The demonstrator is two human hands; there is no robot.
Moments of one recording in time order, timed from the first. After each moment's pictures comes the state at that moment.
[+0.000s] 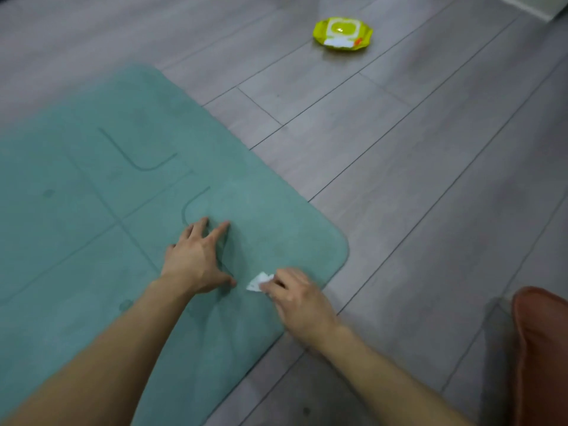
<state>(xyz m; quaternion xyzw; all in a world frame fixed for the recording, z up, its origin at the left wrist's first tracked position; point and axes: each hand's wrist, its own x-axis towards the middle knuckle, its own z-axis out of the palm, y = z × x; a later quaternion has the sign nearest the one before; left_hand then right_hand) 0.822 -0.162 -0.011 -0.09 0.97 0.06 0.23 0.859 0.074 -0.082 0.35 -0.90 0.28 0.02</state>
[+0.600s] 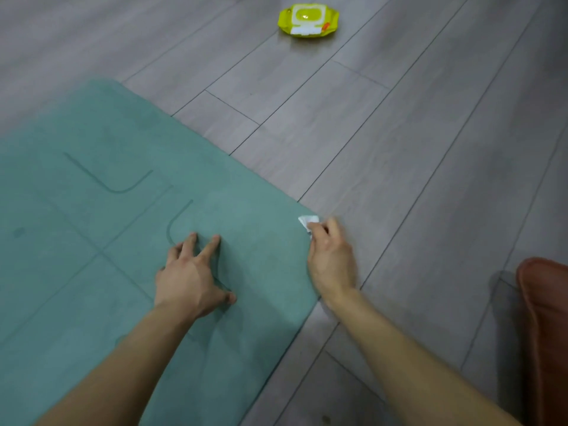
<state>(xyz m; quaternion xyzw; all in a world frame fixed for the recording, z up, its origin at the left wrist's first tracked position) 0.818 -0.157 -0.012 -0.08 0.97 0.03 0.22 0.791 0.089 -0.084 -0.01 -0.96 0.25 0.10</state>
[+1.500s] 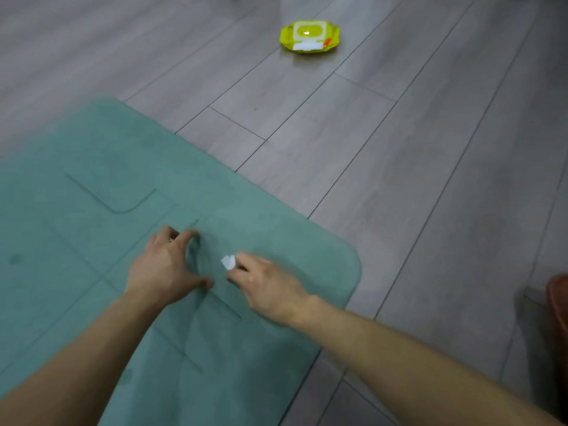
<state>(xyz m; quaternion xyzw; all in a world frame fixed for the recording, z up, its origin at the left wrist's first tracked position) 0.766 -0.215 -0.004 -0.08 0.98 0.06 0.18 0.783 -0.011 -0.086 0.35 -0.89 0.28 -0.03</state>
